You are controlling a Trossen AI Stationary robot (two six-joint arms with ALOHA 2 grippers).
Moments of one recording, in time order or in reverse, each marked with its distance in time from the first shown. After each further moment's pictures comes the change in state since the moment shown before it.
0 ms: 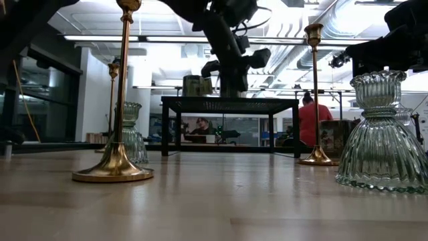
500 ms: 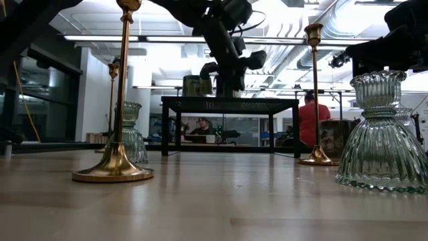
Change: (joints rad) left arm 0.049 0.000 0.000 0.053 -0.002 0.007; right arm 0.000 0.000 0.000 -0.001 0.000 0.000
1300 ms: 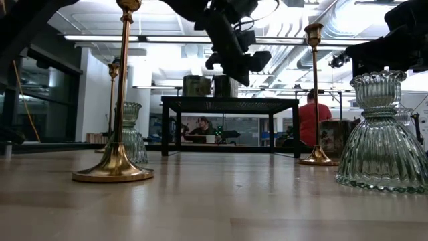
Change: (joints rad) left arm -0.060 -0.001 0.000 0.000 -0.055 0.284; right arm 0.000 0.000 0.000 -0.001 0.000 0.000
